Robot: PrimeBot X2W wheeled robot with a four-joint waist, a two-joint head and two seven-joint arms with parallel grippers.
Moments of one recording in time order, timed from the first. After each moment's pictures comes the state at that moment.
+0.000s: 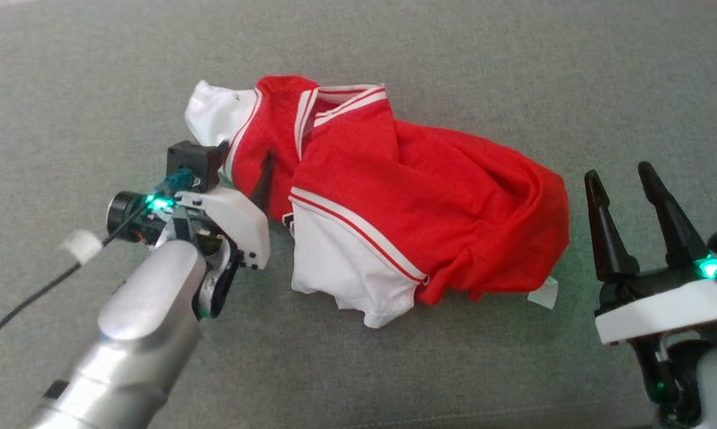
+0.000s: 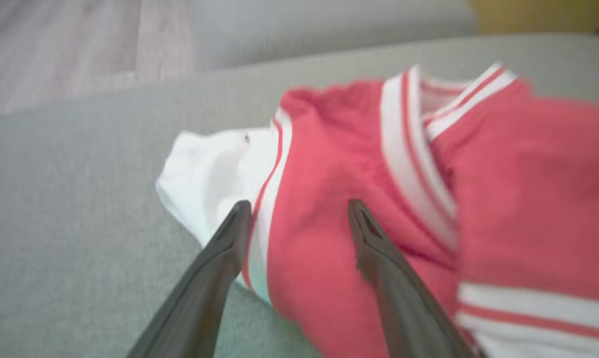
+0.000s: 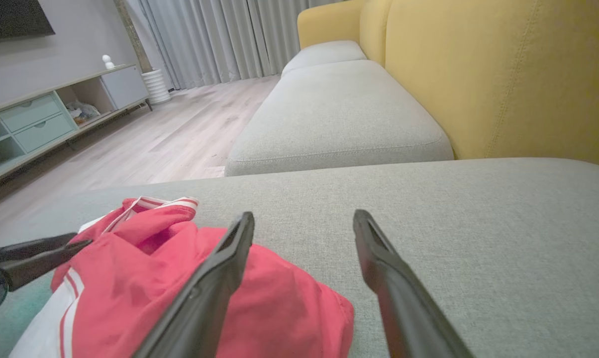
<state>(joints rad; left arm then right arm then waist) -0.66 0.27 -0.70 0.52 -0.60 0.15 0.15 0.00 -0.12 0.02 -0.26 0.27 0.13 0.14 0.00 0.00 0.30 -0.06</state>
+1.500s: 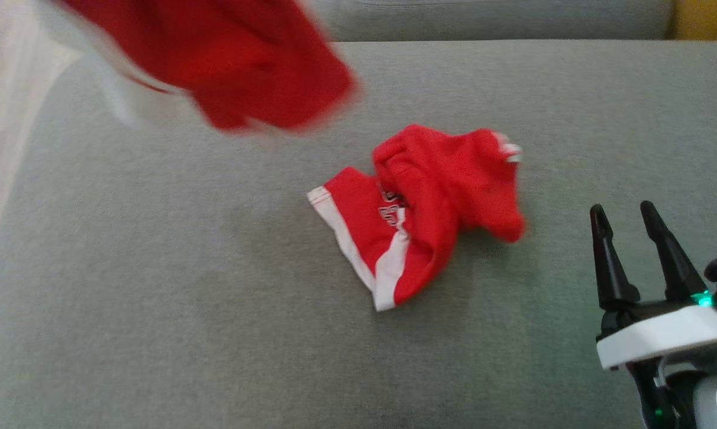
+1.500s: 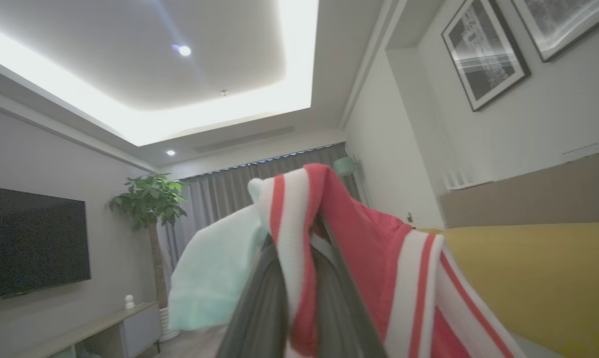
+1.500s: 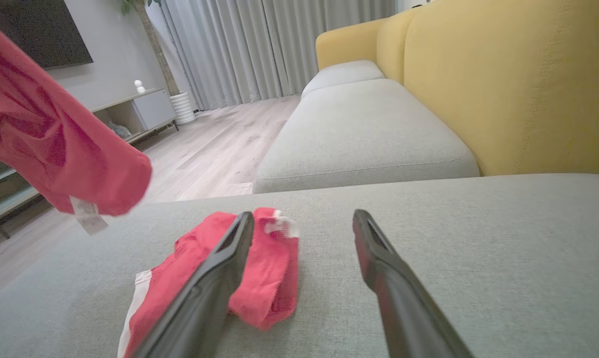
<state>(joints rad) -1.11 0.58 -0.44 0.02 -0.51 0.22 0.15 0.06 -0.07 -0.03 -0.21 0.27 0.13 0.13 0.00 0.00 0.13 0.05</state>
